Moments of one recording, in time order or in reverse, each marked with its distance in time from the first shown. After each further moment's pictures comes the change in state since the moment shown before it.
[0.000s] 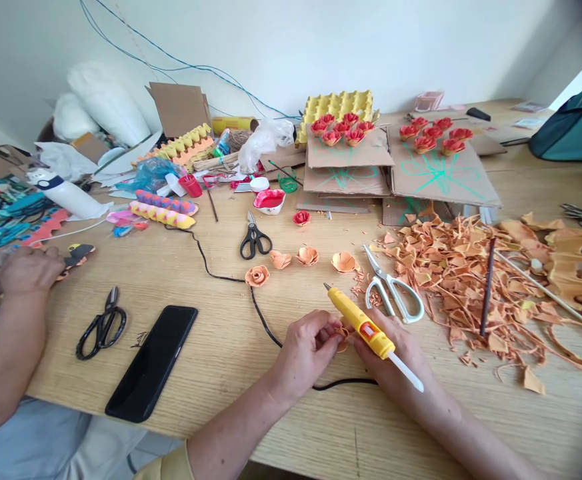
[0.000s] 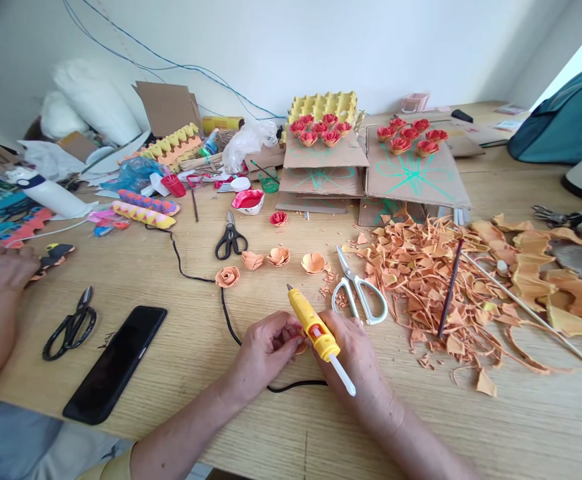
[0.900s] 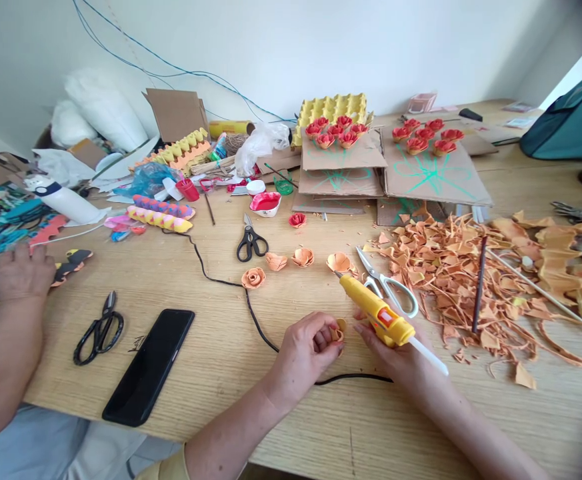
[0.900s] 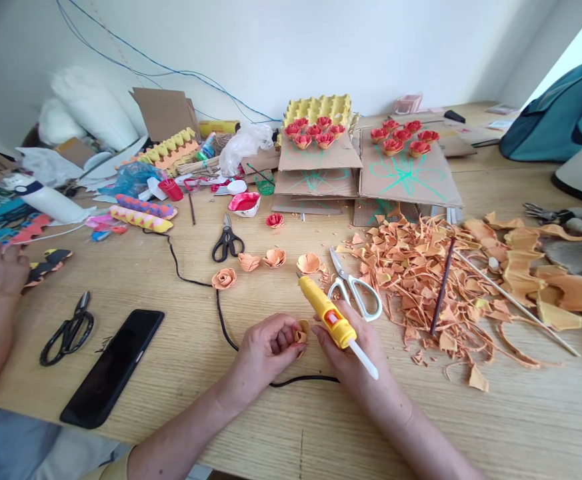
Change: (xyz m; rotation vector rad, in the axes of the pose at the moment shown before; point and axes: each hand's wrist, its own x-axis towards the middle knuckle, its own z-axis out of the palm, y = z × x) left_hand 0.000 0.000 0.002 0.072 -0.027 0.007; right_hand -0.004 0.016 0.004 0.248 0.208 0.206
